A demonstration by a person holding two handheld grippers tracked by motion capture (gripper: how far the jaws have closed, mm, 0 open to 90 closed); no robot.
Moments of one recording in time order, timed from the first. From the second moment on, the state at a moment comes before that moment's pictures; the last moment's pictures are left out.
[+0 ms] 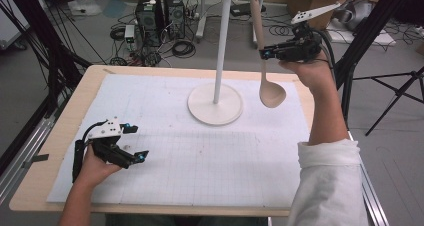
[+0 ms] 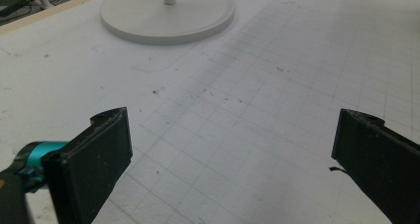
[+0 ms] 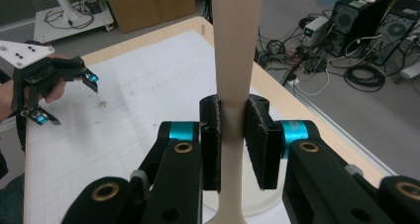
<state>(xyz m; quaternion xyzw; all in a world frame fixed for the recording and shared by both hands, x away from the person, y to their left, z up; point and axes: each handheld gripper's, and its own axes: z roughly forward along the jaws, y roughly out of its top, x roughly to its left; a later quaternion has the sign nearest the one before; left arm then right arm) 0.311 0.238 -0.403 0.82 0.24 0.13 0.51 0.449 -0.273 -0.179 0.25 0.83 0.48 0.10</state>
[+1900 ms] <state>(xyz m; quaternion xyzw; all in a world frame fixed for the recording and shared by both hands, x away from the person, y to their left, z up) 0.310 0.237 -0.403 0.82 0.23 0.13 0.50 0.426 -0.252 -0.202 0.25 0.83 0.48 0.11</state>
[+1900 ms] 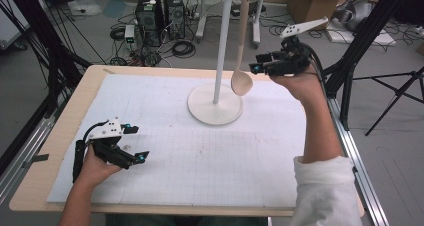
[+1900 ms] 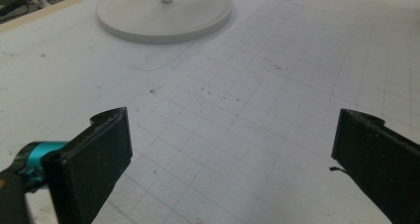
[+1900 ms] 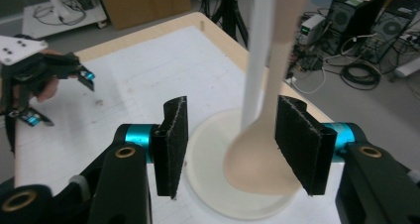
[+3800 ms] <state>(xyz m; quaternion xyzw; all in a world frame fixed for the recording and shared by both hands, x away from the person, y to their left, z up) 0.313 0.240 -0.407 0.82 0.24 0.12 0.51 0.323 -0.265 -0.406 0.28 0.78 0.54 0.11</state>
